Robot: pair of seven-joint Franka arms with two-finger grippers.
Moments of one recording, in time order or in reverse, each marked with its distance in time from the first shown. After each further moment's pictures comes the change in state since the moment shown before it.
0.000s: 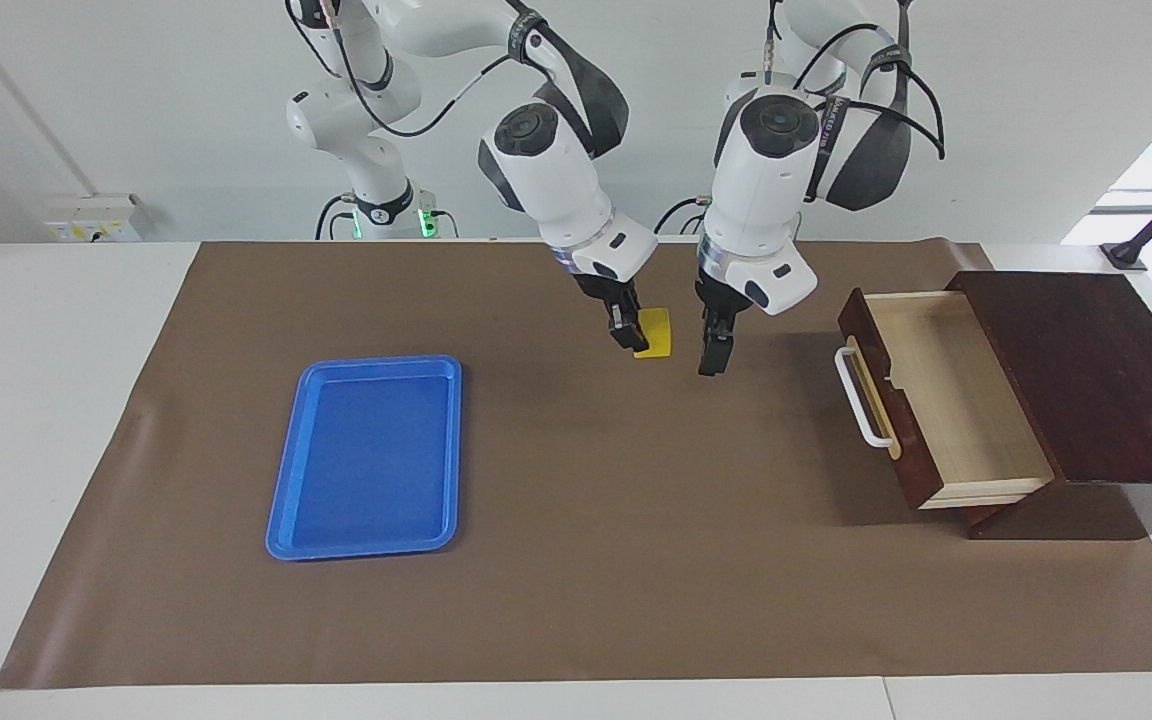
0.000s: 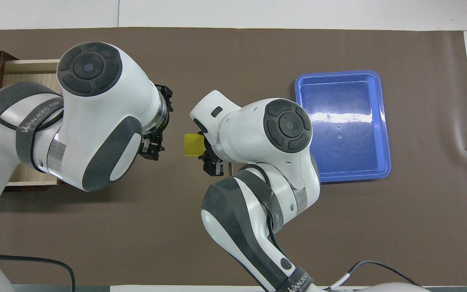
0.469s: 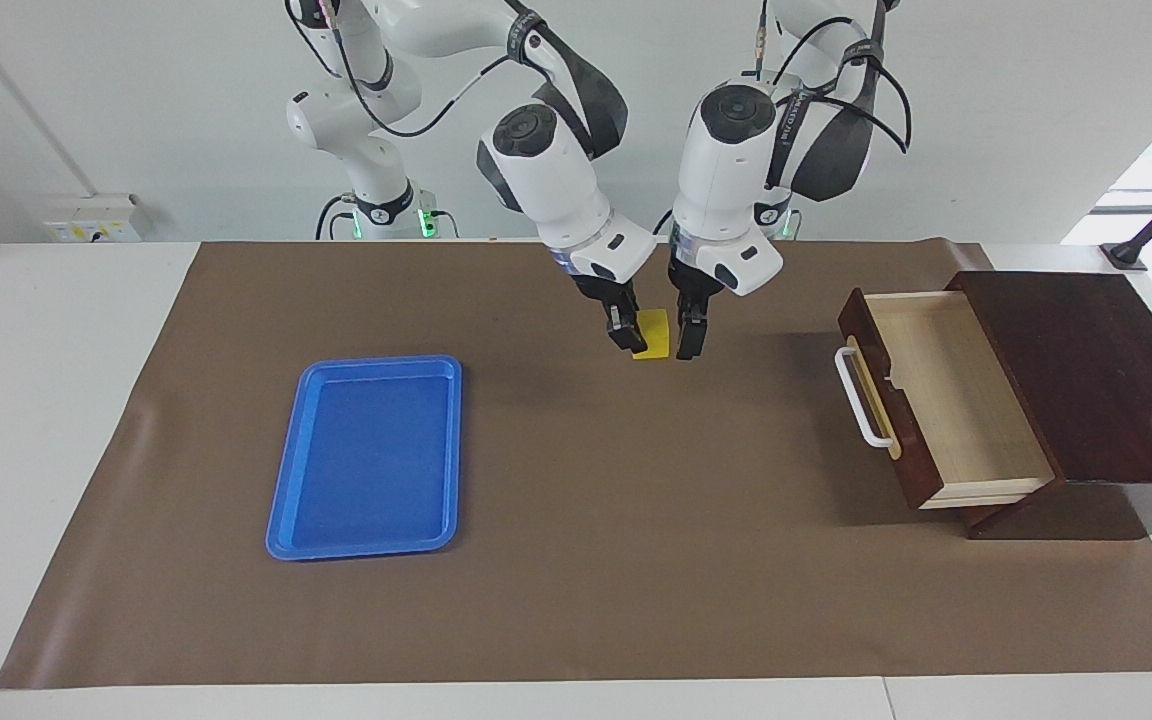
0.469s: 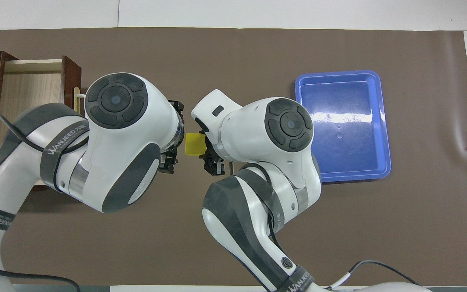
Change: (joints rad) left arm -0.050 -0.042 -0.002 -0.090 0.000 0.089 -0.097; right arm 0.000 0.000 -0.004 0.000 -0.001 -0.001 0.000
